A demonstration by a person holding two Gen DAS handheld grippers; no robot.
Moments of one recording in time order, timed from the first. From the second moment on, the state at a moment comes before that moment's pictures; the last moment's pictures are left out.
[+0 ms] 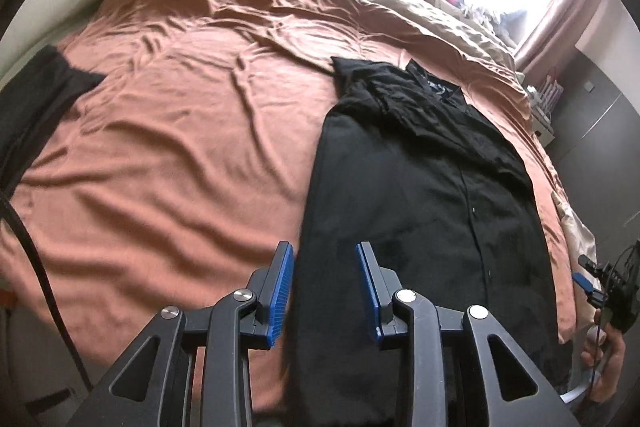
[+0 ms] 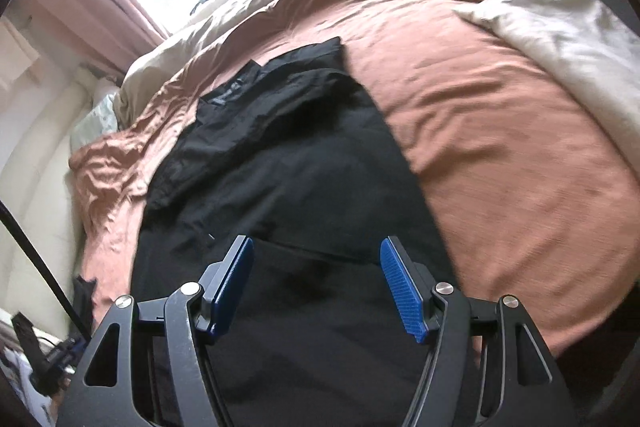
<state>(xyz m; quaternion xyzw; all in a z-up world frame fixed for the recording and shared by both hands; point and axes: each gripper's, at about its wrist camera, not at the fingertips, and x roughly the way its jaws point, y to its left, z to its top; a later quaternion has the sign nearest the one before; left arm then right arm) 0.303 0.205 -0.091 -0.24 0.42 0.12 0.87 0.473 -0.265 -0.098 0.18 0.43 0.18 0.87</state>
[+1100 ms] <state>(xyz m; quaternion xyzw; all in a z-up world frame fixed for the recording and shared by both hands) 0.212 0.216 -0.175 -0.40 0.39 0.05 0.83 0.383 -0.372 -0.208 0.37 0.42 0.30 0.77</state>
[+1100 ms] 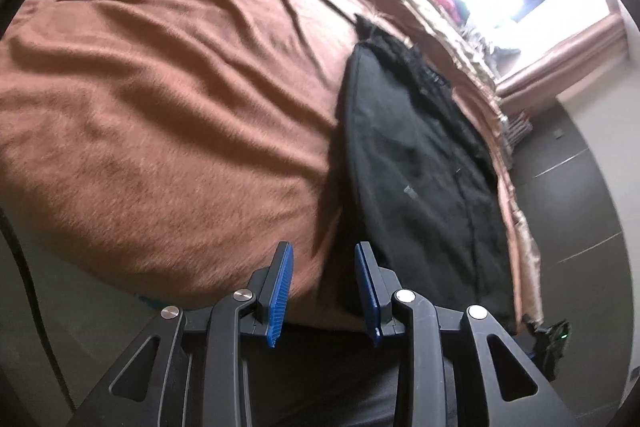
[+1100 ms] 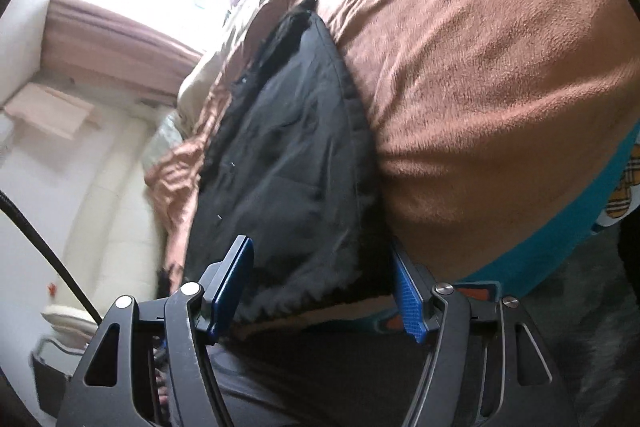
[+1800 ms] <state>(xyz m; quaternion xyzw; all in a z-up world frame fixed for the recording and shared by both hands) 0.238 0.206 -0.199 -0.43 0.41 0.02 0.80 0.376 -0.363 -0.221 0.40 0.41 0.31 0.76</state>
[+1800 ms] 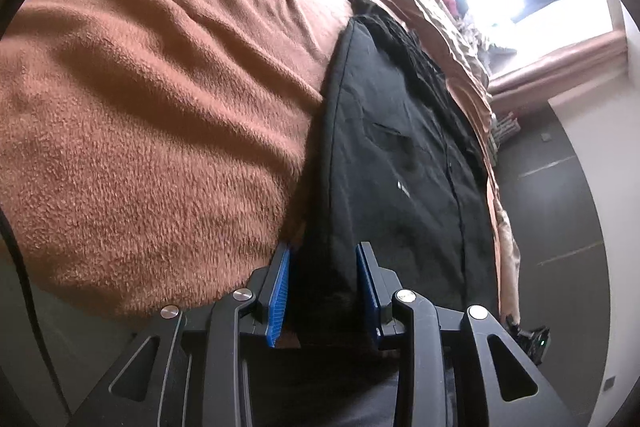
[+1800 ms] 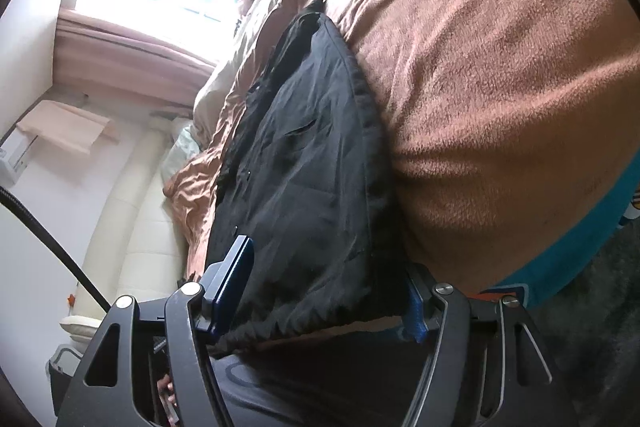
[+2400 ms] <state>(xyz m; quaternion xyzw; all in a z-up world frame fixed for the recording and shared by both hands) 0.230 0.212 -0.202 -0.52 0.37 -0.01 0.77 0.372 -0.360 -0.204 0.42 0.40 0.28 0.77</state>
